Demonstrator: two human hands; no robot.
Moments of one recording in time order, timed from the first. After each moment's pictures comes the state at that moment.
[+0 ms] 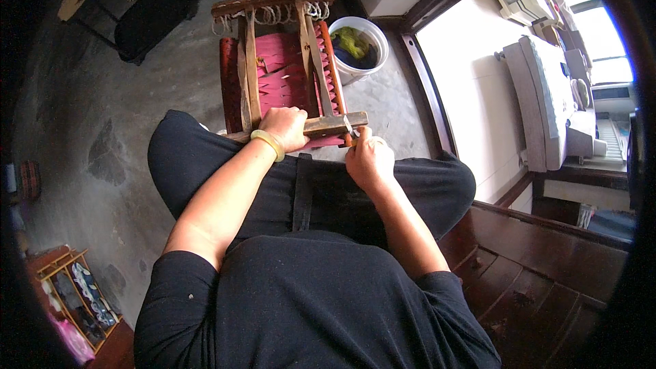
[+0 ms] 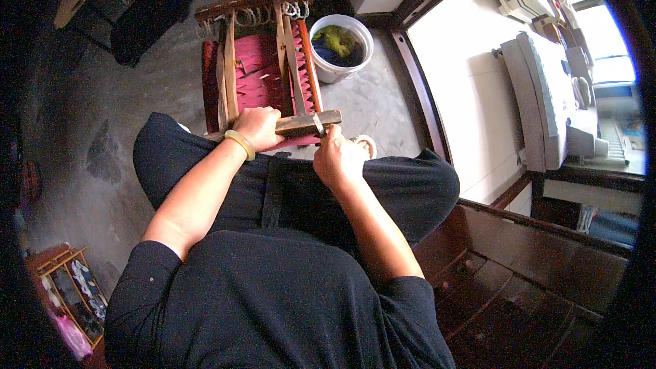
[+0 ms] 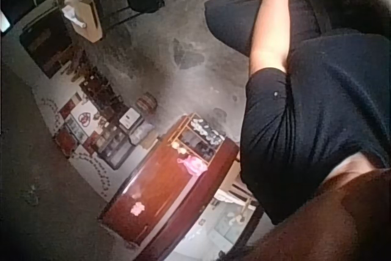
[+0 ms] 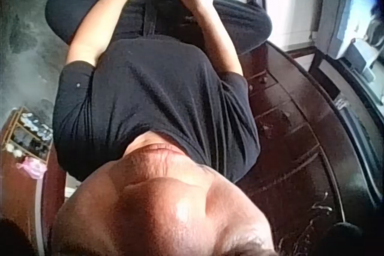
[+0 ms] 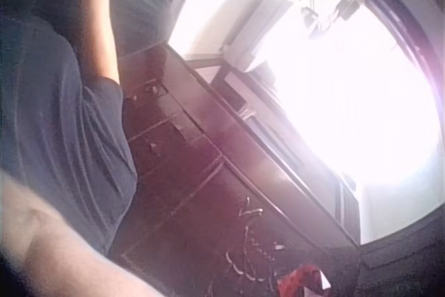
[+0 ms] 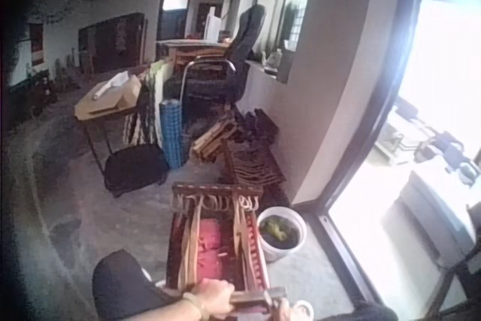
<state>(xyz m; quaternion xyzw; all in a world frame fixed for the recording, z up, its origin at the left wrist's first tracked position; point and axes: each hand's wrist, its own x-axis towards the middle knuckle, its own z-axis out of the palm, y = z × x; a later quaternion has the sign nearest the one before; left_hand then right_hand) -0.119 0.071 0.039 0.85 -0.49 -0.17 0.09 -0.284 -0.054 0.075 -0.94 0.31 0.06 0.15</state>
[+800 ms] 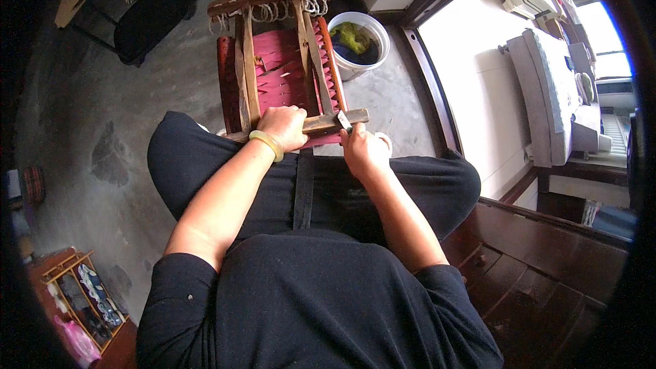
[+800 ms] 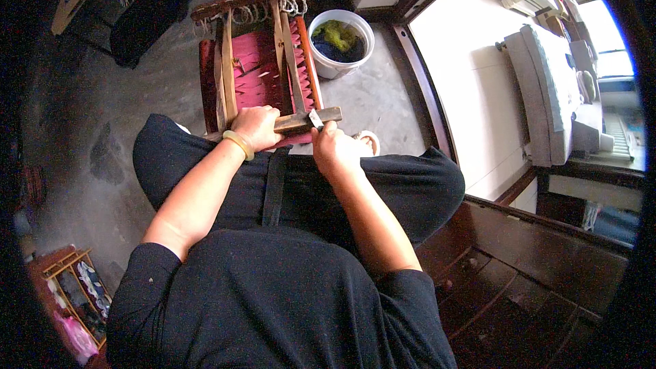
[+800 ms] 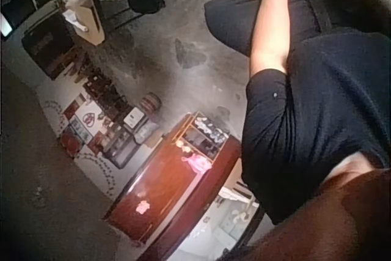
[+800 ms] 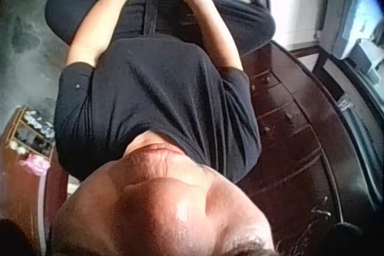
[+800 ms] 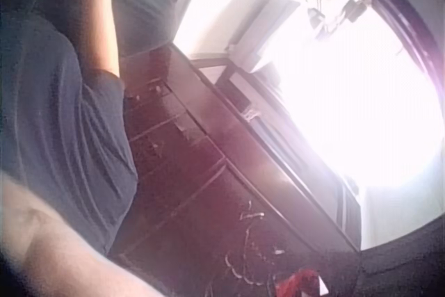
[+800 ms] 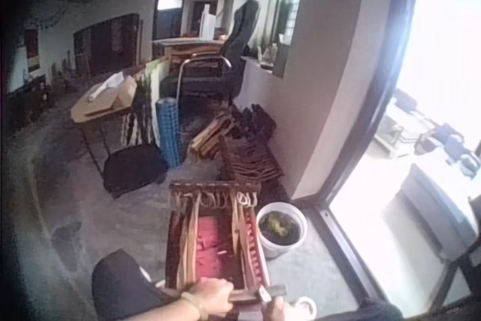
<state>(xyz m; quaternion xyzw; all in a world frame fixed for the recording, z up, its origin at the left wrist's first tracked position) -0.119 0.071 0.038 0.85 -0.48 -0.18 0.08 -0.276 -0.060 0.048 -0.95 0.29 0.05 0.13</state>
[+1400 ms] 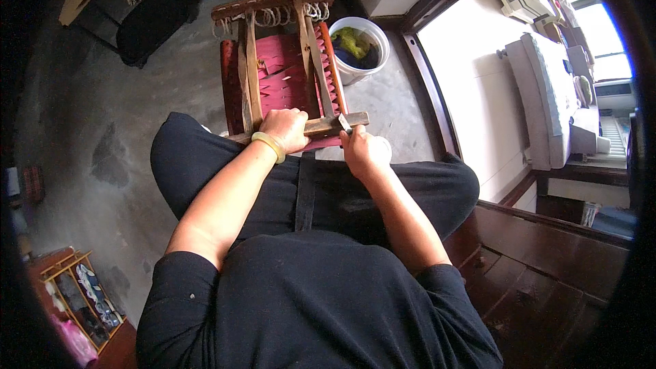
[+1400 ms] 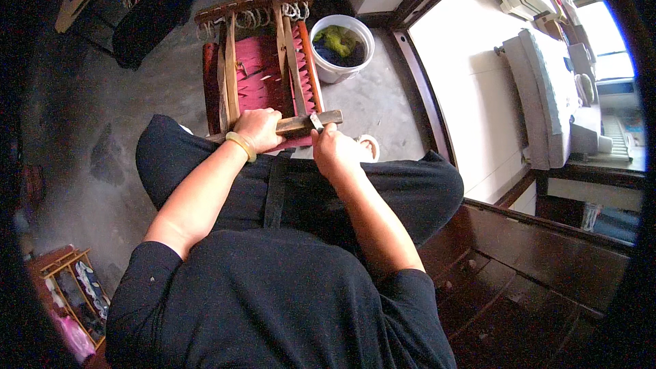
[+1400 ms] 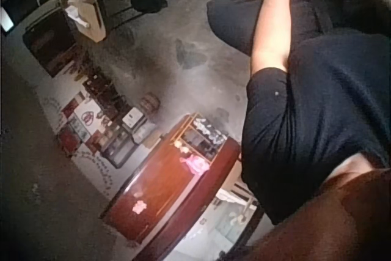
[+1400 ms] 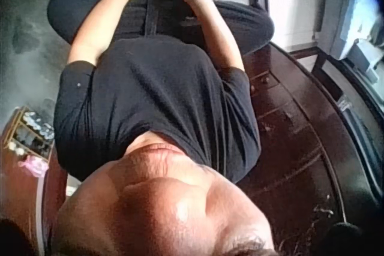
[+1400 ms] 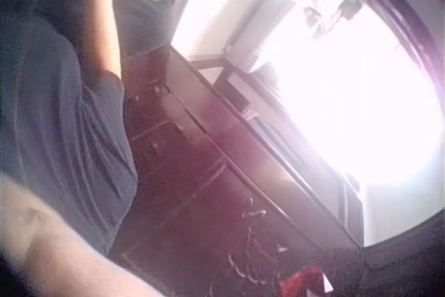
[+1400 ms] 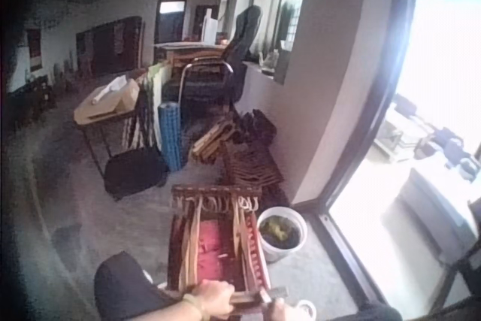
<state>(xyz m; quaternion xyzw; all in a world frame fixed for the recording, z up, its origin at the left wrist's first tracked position) -0.121 0.070 0.038 0.86 -0.48 -0.17 0.08 -0.266 -0.057 0.074 -0.93 0.31 0.13 0.14</state>
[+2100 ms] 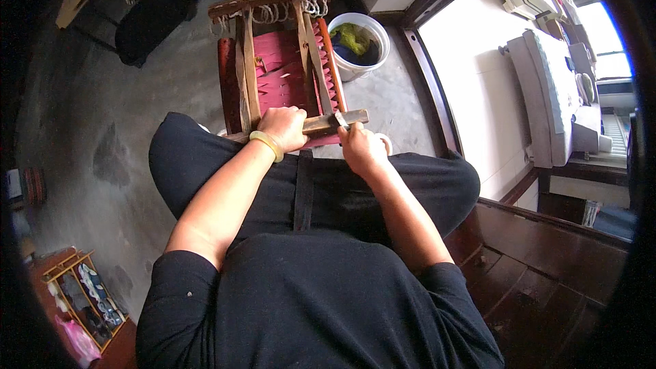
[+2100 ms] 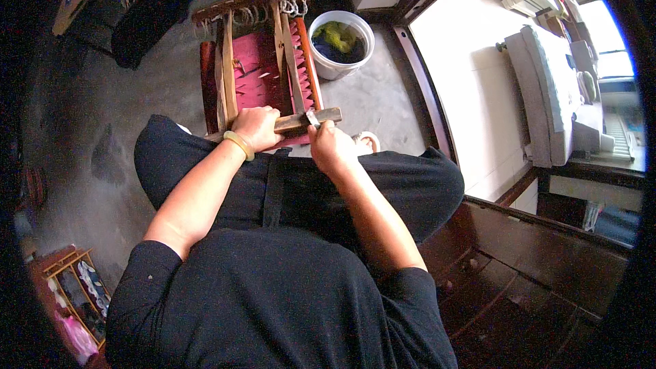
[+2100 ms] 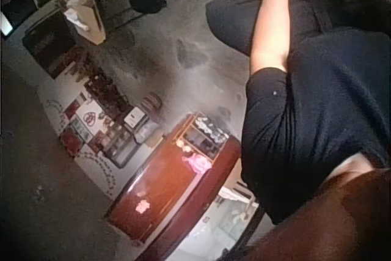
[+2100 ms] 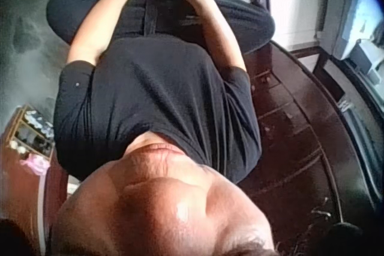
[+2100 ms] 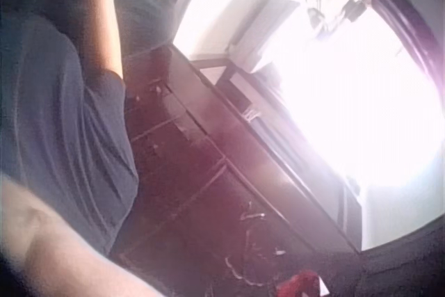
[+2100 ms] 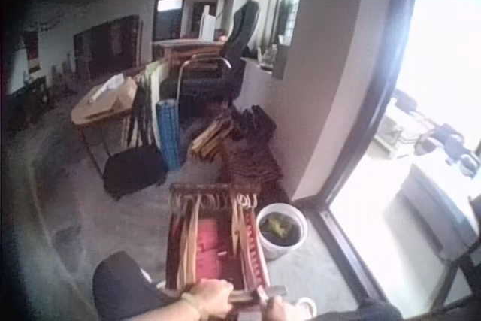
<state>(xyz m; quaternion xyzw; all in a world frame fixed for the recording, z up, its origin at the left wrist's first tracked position) -0.118 0.068 0.038 0.86 -0.48 -0.17 0.08 -0.260 -0.064 0.077 -0.90 0.33 0.14 0.25</state>
